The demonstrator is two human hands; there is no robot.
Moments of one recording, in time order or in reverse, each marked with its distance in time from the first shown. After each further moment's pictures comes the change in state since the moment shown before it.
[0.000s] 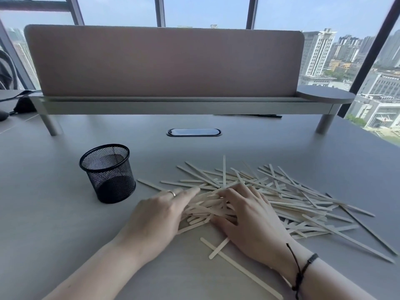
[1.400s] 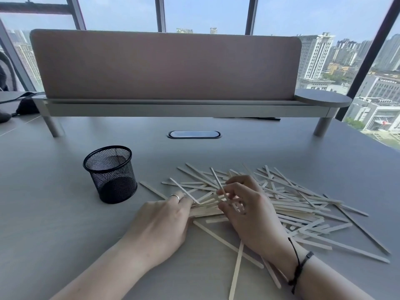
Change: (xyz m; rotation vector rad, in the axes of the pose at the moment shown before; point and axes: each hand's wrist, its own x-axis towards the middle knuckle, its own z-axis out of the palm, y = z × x) left_hand 0.000 0.013 -0.002 0.261 -0.207 -0.075; right_hand 0.004 -0.002 0.002 0.485 0.275 0.050
